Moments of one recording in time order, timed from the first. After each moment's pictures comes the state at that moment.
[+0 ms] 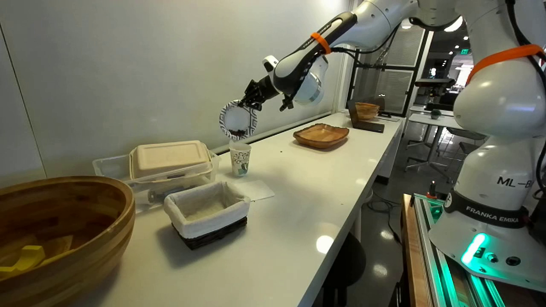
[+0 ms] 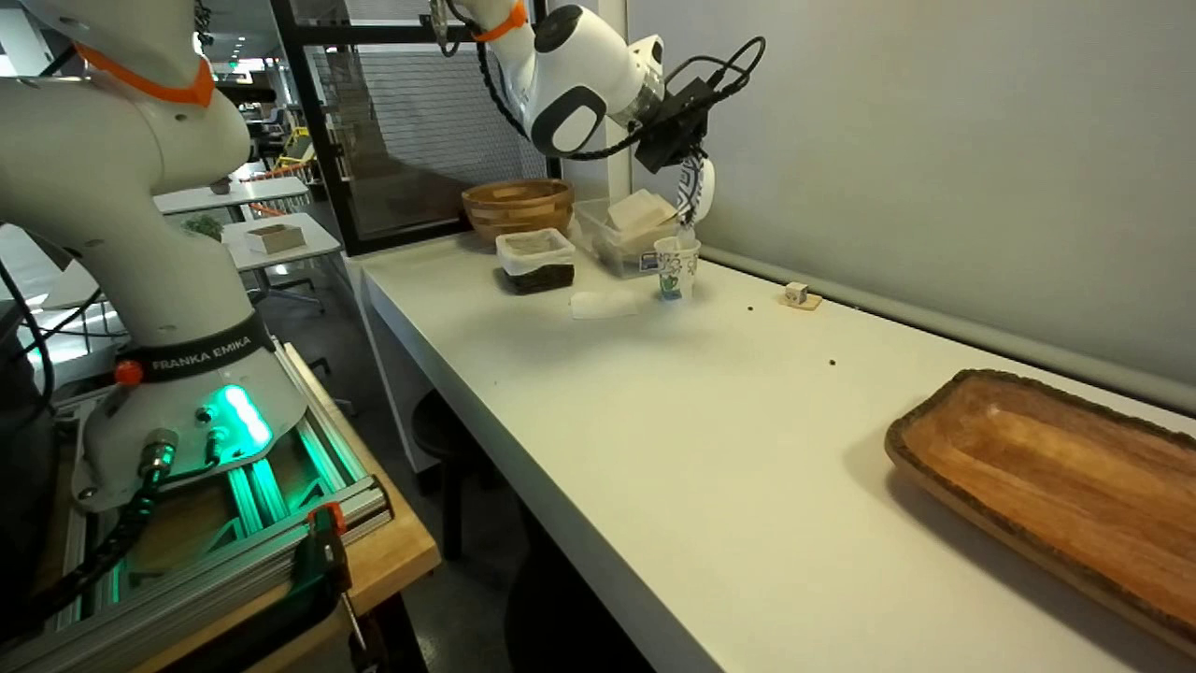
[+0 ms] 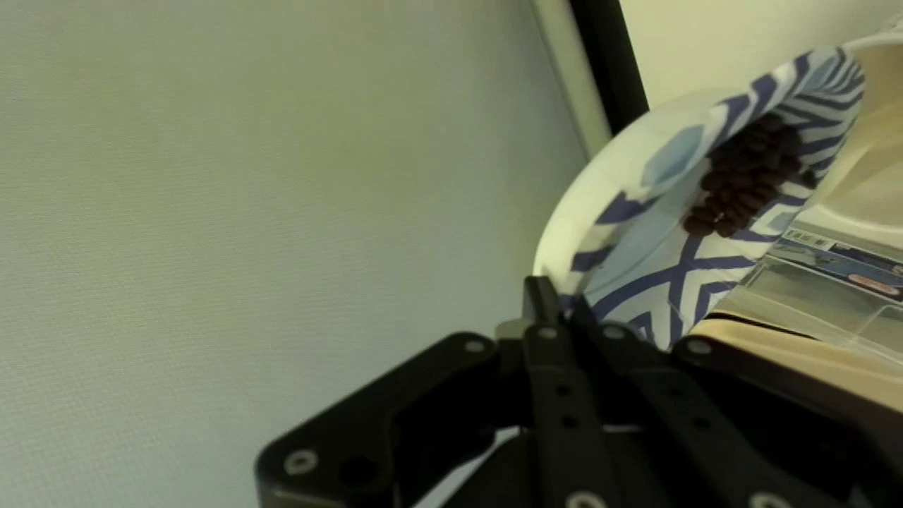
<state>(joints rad) -0.95 0.53 0.85 -2.19 0.13 3.56 -1.64</state>
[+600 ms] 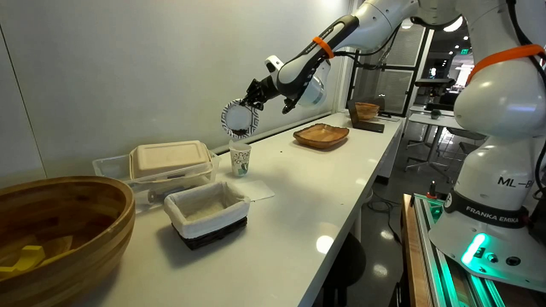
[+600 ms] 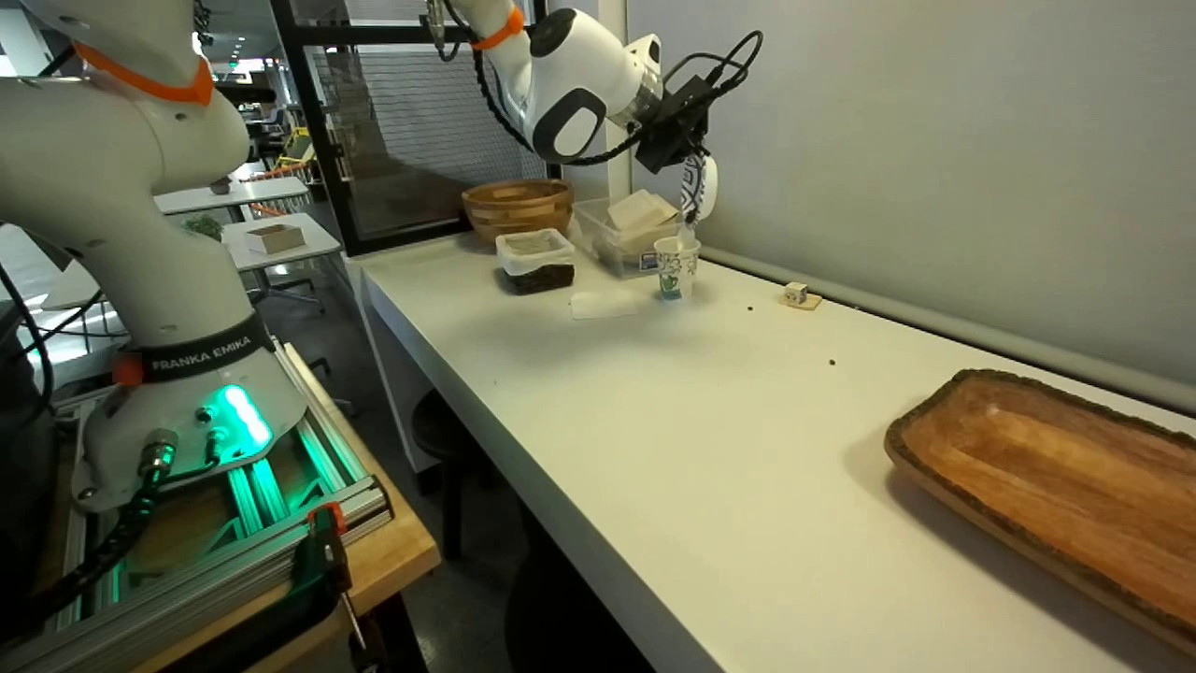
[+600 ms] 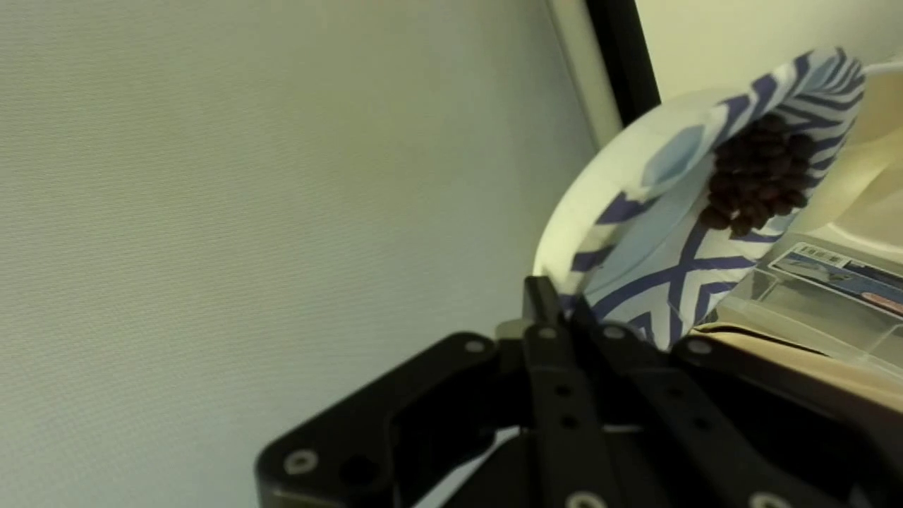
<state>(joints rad) -0.93 0.51 0.81 -2.21 0.06 3.60 -1.59</state>
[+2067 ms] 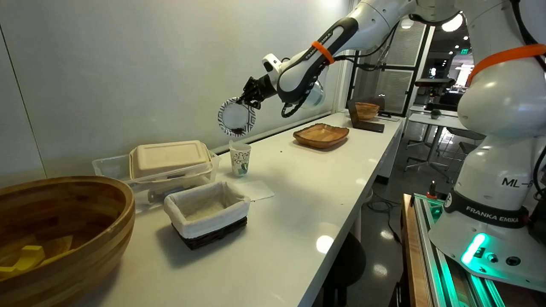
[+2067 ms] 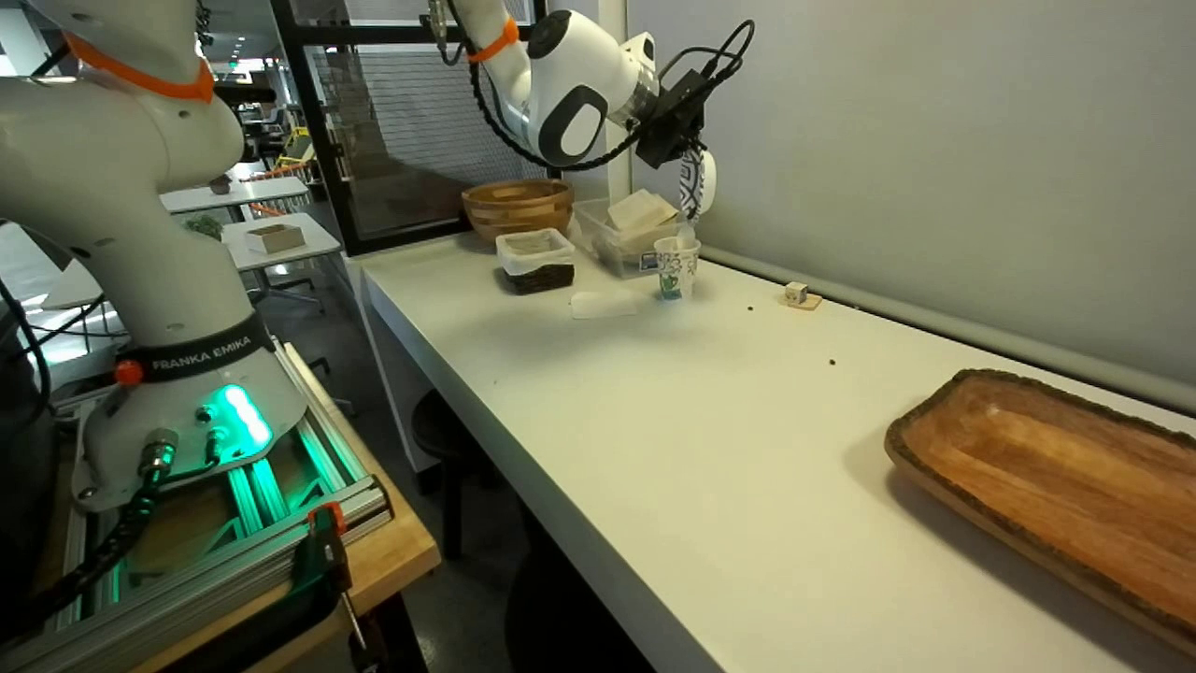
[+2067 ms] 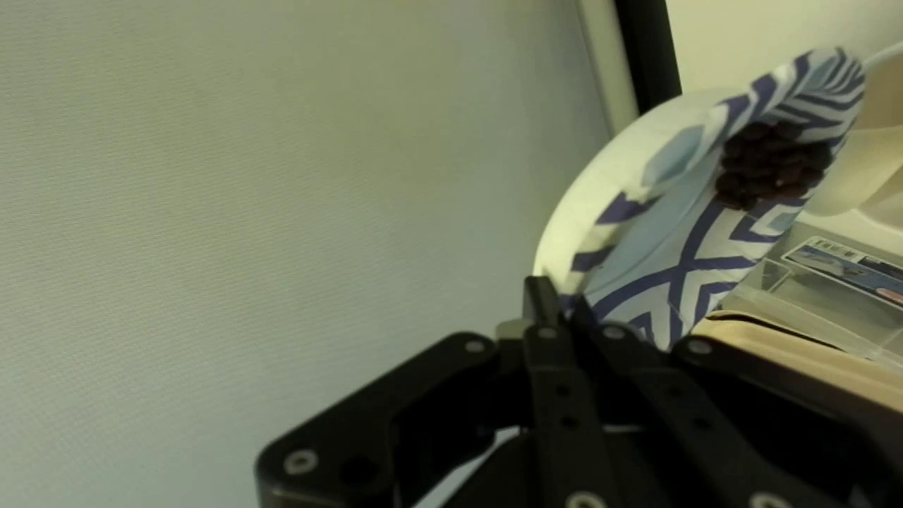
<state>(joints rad) -0.82 0.48 0.69 -2.20 -0.05 3.63 -1.49</state>
